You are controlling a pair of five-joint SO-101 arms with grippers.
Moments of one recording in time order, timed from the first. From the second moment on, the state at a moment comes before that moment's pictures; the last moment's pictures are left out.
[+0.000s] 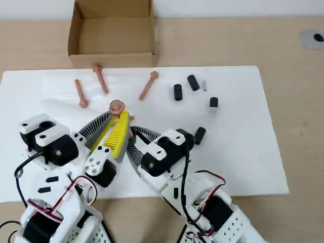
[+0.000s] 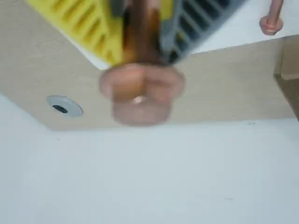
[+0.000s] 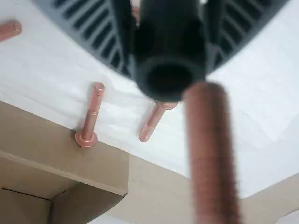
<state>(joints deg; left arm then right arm) 28.0 -103.7 65.4 40.6 4.6 -49.1 -103.3 90.9 28.1 -12.3</state>
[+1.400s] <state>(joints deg) 28.0 -103.7 73.8 35.1 -0.2 -49.1 -103.3 90.9 28.2 -12.3</state>
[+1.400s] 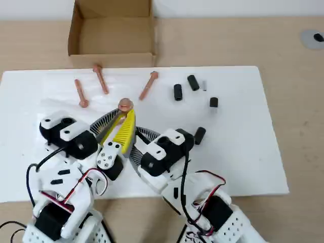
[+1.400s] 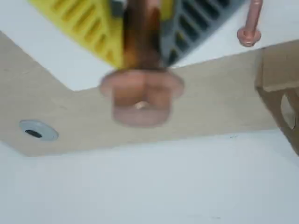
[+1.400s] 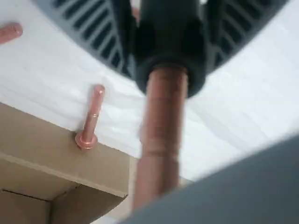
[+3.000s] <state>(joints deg) -1.4 -96.3 52.8 61.9 3.2 -29.9 -32.7 35.8 15.1 -10.7</state>
